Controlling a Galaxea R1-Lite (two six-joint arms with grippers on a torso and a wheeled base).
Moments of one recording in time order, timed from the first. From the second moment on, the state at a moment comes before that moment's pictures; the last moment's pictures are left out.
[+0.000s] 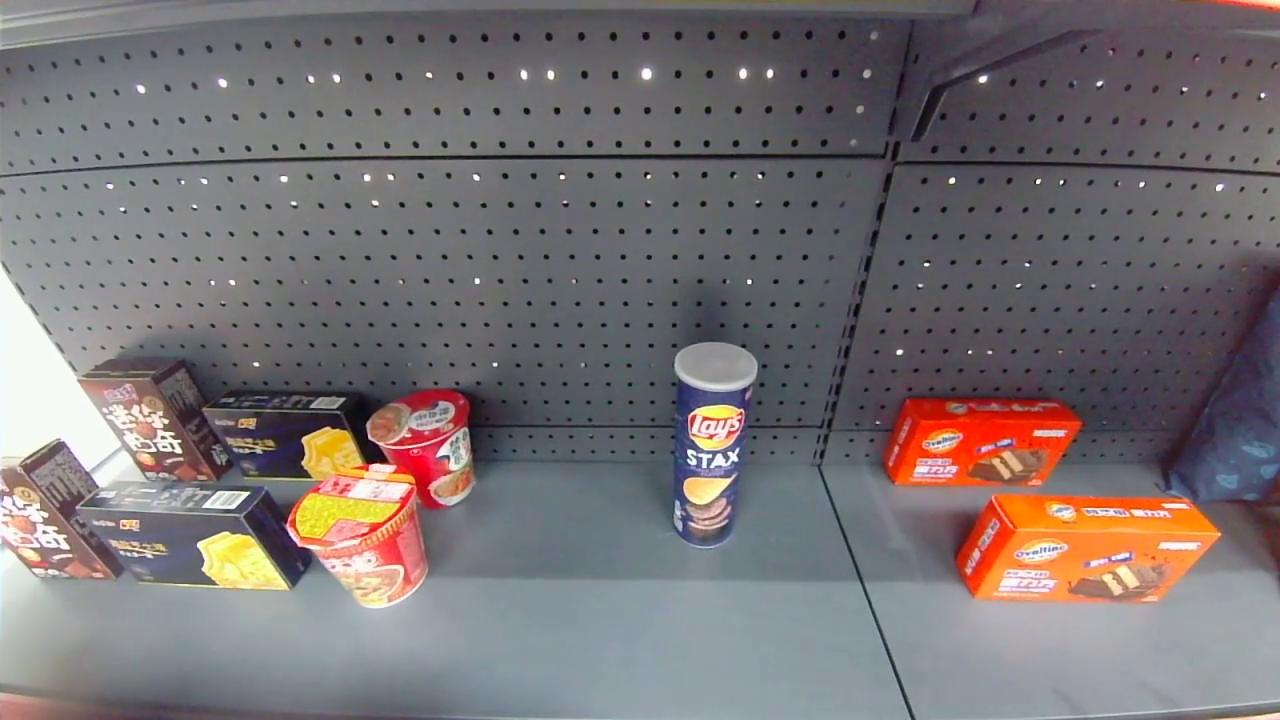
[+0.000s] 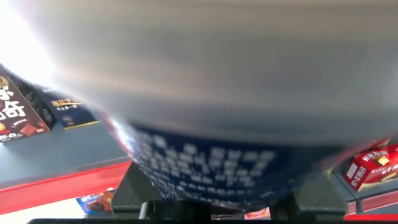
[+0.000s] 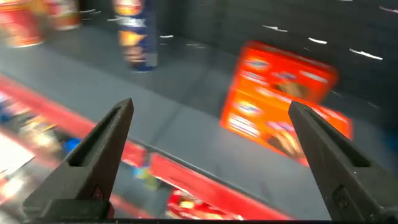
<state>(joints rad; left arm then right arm) 0.00 0.01 -0.22 0.16 -0.21 0.07 0.12 0.44 -0.37 0.01 0.26 -0.15</state>
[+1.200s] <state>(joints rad) -0.03 0.13 -0.36 0.22 -0.21 0.06 0.37 1.64 -0.79 -0.66 0.69 -0.14</state>
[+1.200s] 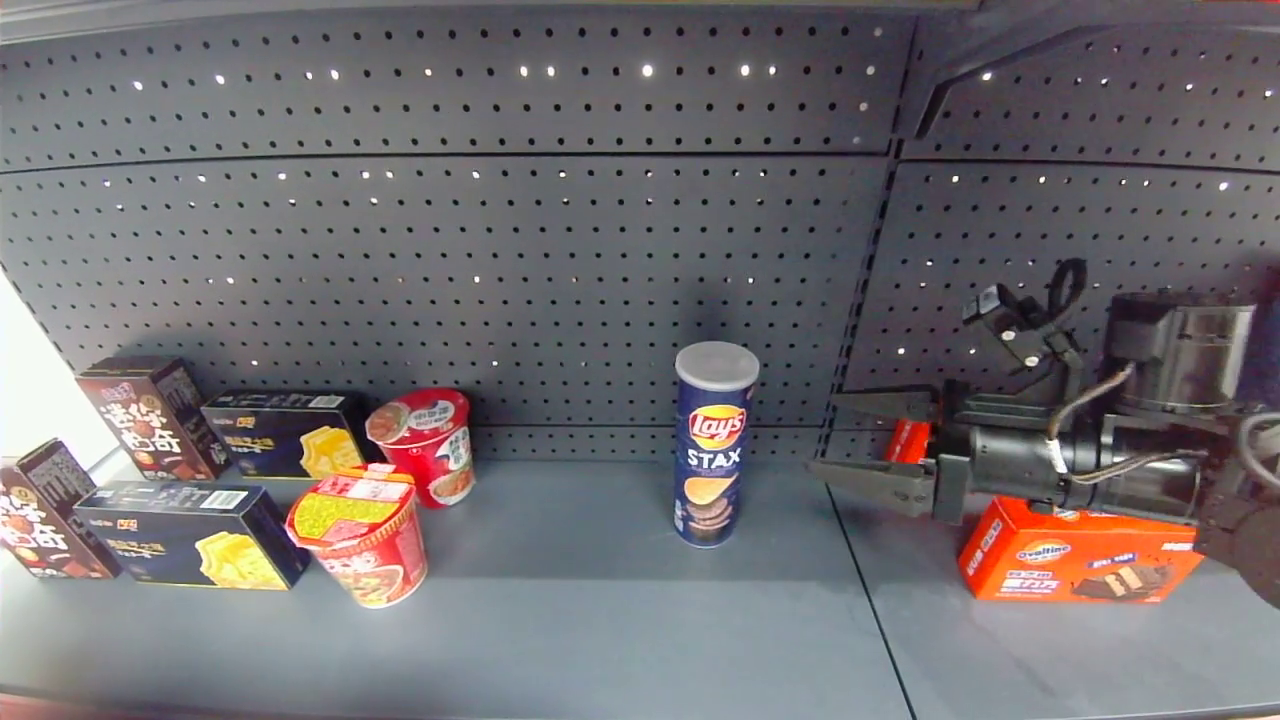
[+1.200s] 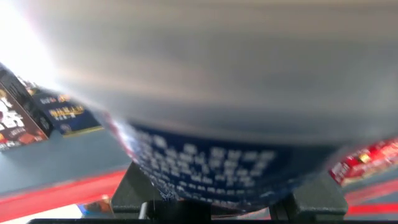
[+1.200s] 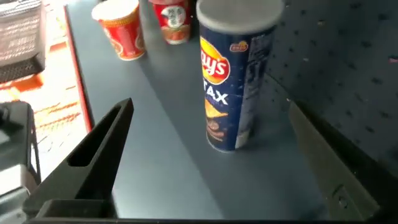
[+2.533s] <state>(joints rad) -0.10 0.19 -0.43 0.28 -0.21 0.05 0.41 2.18 -1.17 -0.75 0.95 -0.21</state>
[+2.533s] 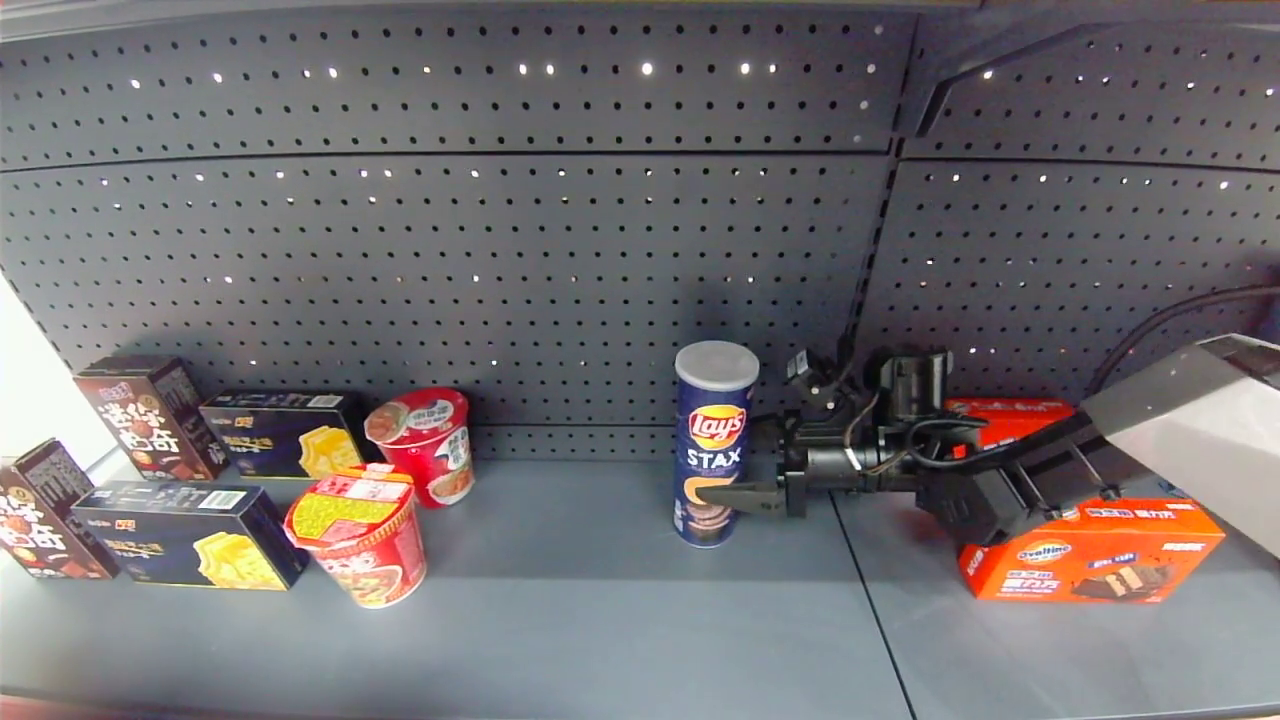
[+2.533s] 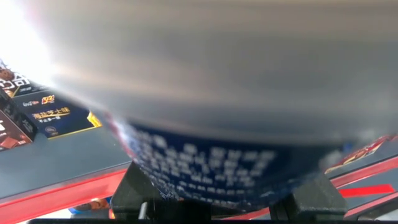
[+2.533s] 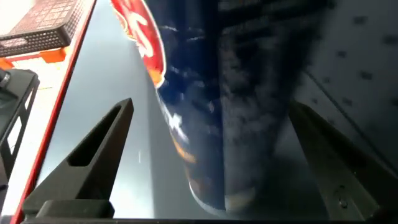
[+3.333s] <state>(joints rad) -0.09 0.19 -0.42 0.28 -0.21 0.05 0.45 2.22 -1.18 -0.75 0.90 -0.20</state>
